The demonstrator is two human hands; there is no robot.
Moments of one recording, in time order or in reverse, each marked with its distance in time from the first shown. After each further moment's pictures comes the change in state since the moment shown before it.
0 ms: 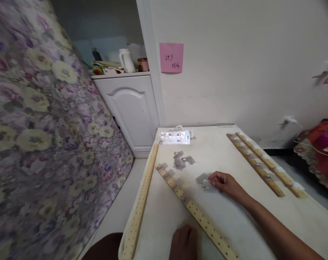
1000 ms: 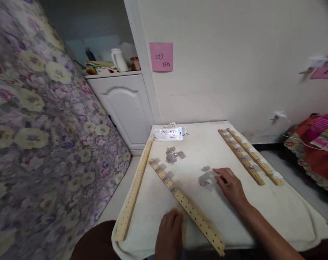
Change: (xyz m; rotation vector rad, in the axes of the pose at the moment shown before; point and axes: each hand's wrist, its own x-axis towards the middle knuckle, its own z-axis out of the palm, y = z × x) left_hand 0.020 0.023 -0.035 -0.031 -0.002 0.048; right_hand -0.058 0.015 -0.023 -0.446 0.473 -0.326
